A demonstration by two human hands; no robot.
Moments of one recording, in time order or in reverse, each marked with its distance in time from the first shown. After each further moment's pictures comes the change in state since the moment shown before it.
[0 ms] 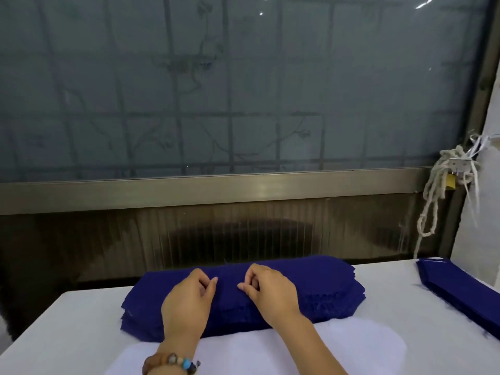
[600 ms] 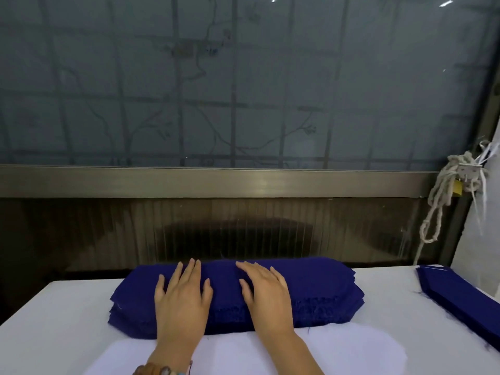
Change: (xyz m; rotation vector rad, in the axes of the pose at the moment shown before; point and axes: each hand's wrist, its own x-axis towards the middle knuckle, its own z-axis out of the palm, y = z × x) left_hand -0.004 -0.001 0.014 0.275 -0.044 0.014; right_hand -0.008 0.002 0.017 -0.073 0.129 -0.037
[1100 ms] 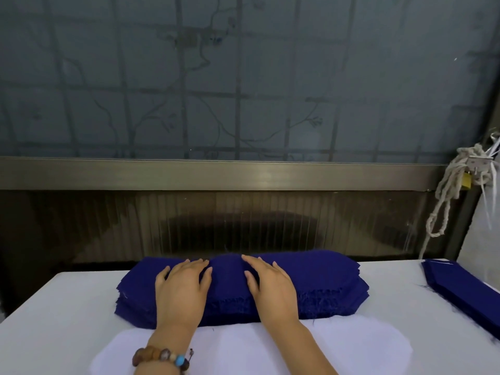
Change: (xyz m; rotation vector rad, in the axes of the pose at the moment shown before) left_hand 0.006 -0.010 -0.007 -0.115 0.025 0.031; right_hand 0.001 -0.001 -0.004 0.040 -0.078 0.094
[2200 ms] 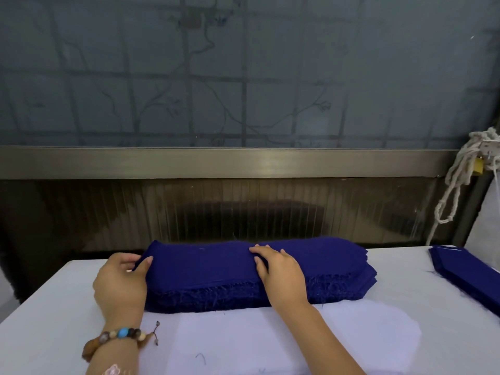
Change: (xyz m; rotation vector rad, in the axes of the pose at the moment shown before) left_hand 0.013 -0.079 -0.021 -0.500 0.390 -0.504; right_hand 0.001 -0.004 -0.001 0.010 -0.016 0.039
